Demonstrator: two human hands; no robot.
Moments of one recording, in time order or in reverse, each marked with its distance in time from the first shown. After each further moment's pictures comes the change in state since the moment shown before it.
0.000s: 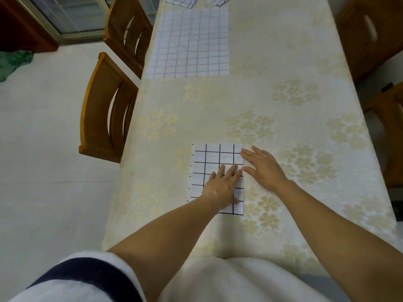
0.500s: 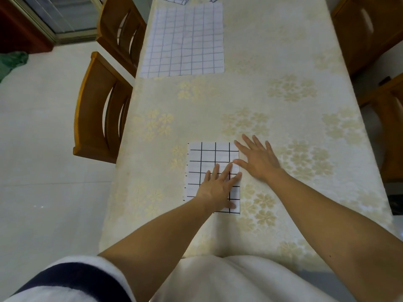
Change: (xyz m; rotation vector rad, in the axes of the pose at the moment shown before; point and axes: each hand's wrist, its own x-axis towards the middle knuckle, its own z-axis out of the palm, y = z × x) left_hand -0.001 -0.003 0.010 0.070 -0.018 0.017; right_hand 0.019 -0.009 -0.013 -0.233 -0.198 0.169
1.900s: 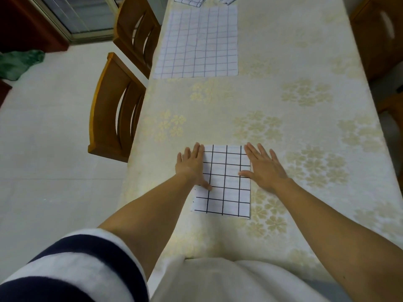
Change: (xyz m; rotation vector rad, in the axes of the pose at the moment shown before) left_hand 0.000 -0.102 -0.042 -0.070 0.026 -0.388; right_hand -0.008 -0.019 0.002 0.034 -0.050 -0.062
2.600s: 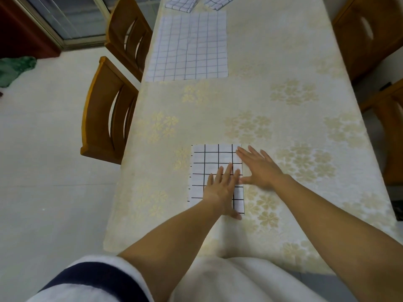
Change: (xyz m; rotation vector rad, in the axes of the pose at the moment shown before) left_hand -0.046 0.100 0.056 0.073 -0.025 0.279; right_hand -0.014 0.013 -0.003 0.019 -0.016 -0.108
